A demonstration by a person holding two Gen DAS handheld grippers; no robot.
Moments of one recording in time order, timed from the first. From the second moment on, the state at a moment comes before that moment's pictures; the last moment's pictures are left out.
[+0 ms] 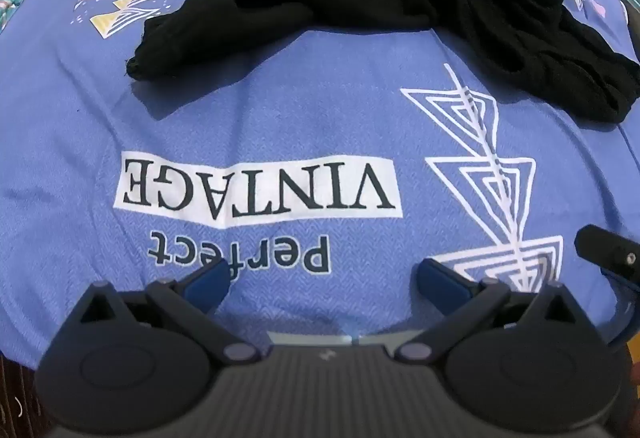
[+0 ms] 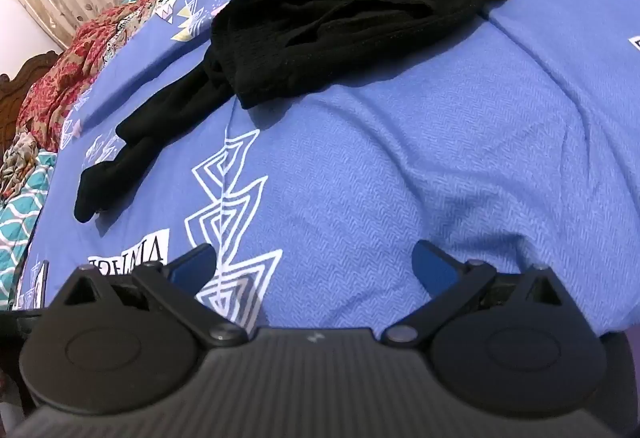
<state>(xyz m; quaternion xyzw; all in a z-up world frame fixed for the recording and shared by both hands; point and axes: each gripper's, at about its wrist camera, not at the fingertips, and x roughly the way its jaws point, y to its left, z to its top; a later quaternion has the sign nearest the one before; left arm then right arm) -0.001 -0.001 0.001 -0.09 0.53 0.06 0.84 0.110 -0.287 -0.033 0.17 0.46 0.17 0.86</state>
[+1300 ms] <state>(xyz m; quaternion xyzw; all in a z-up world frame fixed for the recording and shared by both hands) -0.008 -0.010 0.002 -0.06 0.52 0.04 0.85 0.112 -0.285 -0.036 0.17 0.46 0.16 0.86</state>
